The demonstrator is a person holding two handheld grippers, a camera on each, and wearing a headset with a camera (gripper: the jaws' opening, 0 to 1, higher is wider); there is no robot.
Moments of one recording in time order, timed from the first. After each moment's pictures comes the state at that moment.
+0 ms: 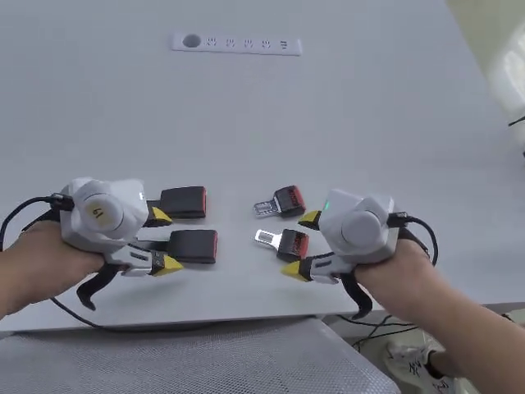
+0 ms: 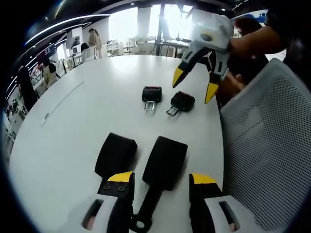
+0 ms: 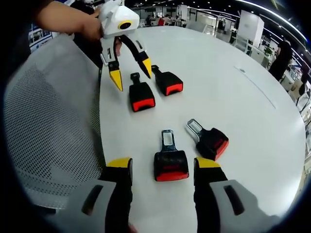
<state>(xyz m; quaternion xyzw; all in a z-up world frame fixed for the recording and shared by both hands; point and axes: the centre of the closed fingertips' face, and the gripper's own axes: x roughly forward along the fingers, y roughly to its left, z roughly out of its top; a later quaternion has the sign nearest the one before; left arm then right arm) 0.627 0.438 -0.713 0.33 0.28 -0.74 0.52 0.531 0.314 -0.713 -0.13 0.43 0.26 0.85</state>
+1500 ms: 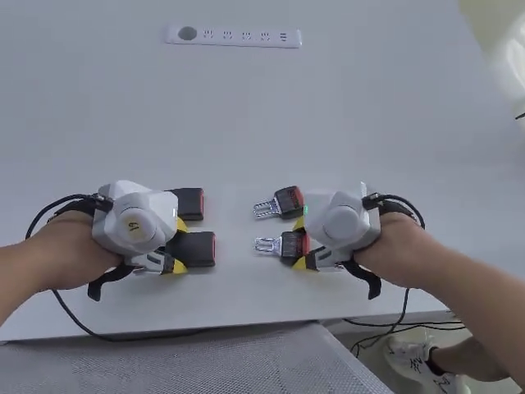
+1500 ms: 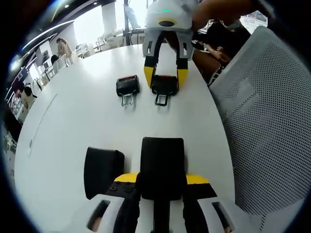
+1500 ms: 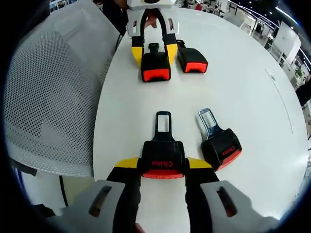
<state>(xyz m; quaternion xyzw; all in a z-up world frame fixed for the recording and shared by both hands) 0.619 0.426 -0.742 0.42 0.24 -0.77 0.42 0.532 0.304 -0.751 -0.24 0.48 0.38 0.75</state>
